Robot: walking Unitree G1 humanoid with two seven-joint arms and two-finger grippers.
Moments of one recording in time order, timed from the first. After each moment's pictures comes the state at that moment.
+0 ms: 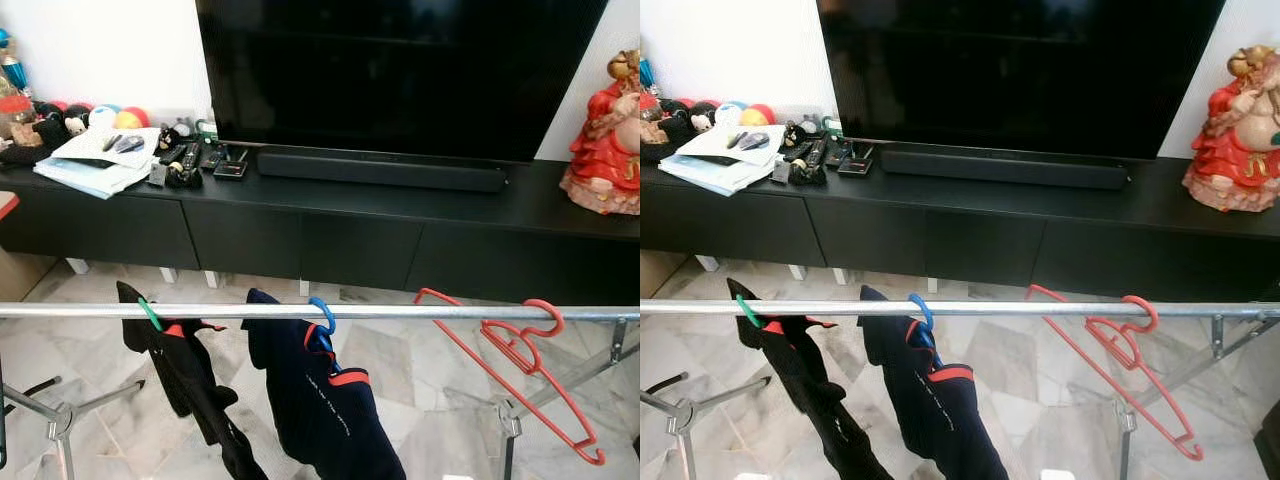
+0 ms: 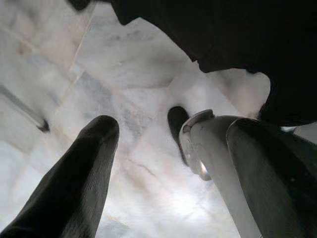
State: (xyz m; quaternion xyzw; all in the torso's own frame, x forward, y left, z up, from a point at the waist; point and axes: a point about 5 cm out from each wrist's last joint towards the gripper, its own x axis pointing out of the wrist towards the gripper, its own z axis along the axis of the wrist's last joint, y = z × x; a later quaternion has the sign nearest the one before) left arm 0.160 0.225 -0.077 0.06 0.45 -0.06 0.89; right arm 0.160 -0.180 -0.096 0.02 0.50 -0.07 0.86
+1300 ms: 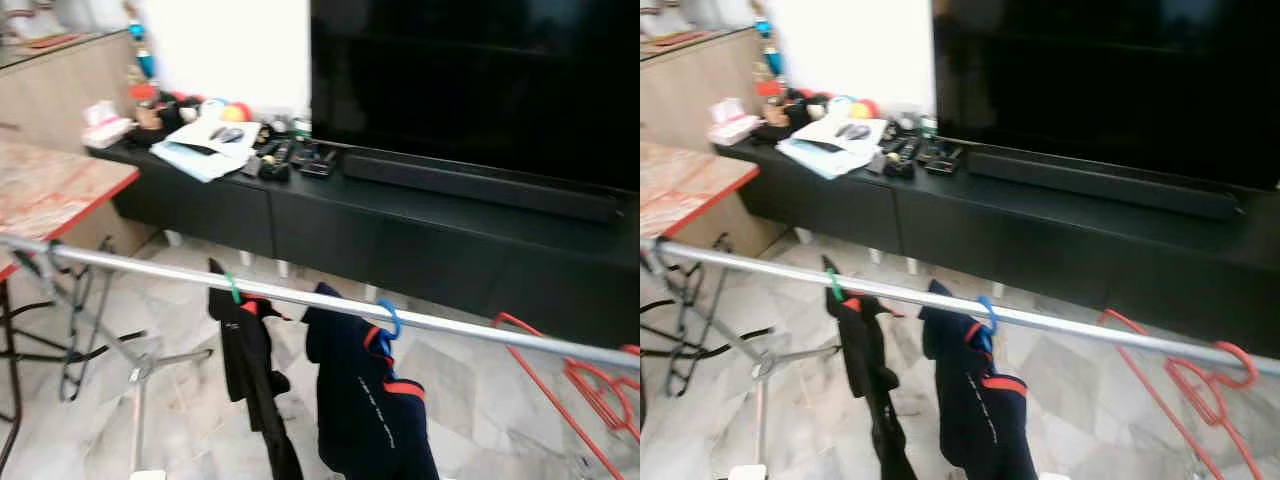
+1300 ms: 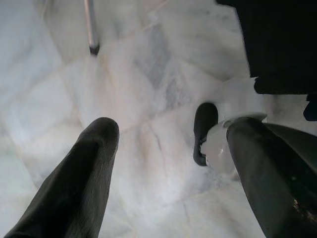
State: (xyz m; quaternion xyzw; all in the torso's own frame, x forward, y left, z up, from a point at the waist) left arm 0.164 0.234 -0.082 0.00 0.45 0.08 0.89; right arm 0.157 -0.173 -0.098 0.03 0.51 -0.05 0.86
